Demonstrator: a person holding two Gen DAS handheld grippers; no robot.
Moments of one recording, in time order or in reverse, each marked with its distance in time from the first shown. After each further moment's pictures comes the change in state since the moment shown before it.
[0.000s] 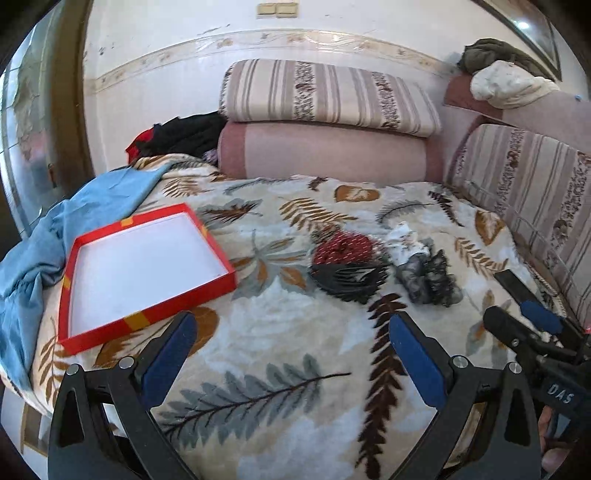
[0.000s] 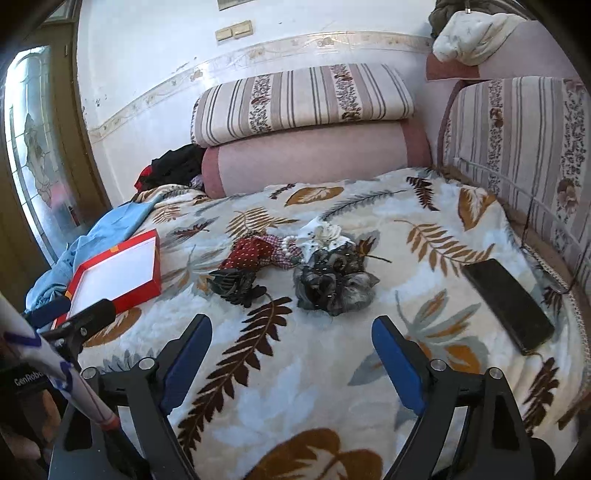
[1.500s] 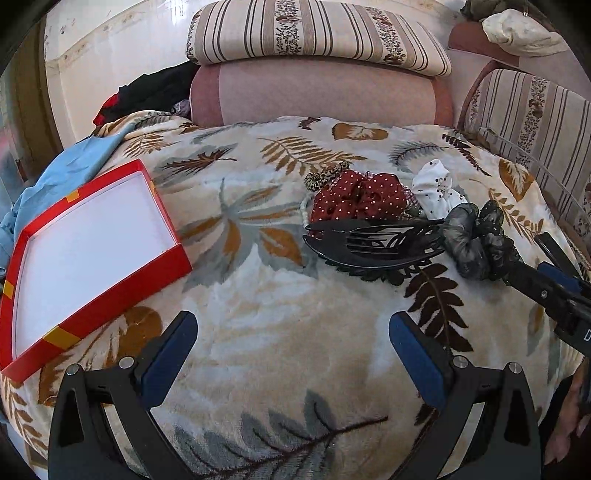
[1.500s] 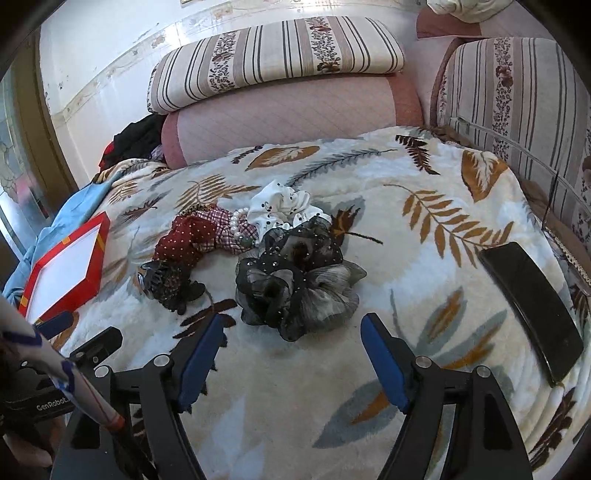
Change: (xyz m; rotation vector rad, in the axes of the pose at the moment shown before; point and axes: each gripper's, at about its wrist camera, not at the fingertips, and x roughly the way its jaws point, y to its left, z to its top) left arm 0.127 0.005 -0.012 0.013 0.209 -0.041; right arm 0.096 -0.034 0.012 0.013 0.136 -0.063
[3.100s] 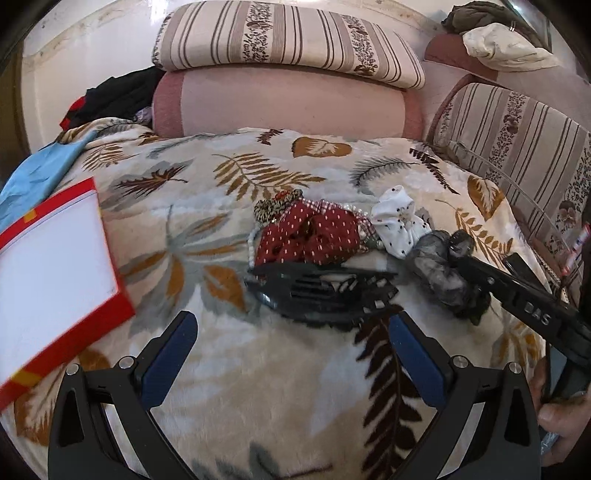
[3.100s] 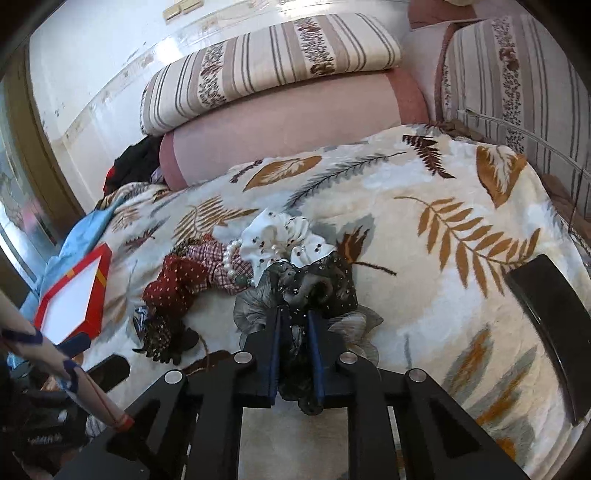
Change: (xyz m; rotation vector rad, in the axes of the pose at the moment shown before) left arm 0.016 -0.021 0.034 0.011 -0.022 -0.158; right arm 0.029 -0.020 0.028 0.084 -0.032 0.074
